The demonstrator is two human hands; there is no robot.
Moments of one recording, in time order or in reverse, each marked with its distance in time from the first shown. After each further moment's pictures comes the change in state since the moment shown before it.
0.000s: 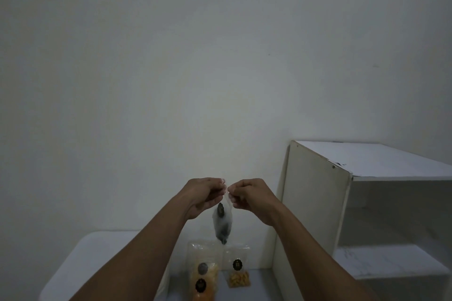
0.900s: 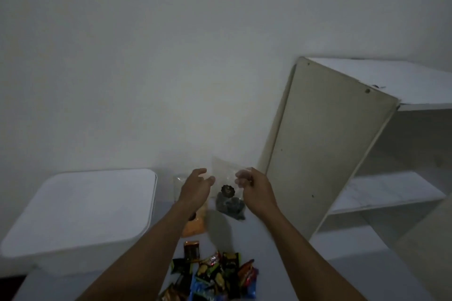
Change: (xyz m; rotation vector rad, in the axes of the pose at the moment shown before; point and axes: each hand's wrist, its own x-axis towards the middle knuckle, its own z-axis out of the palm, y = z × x) left_hand 0.093 -0.189 -0.025 0.542 0.170 -0.078; right_hand 0.029 0.200 -0.012 -0.293 0.364 0.078
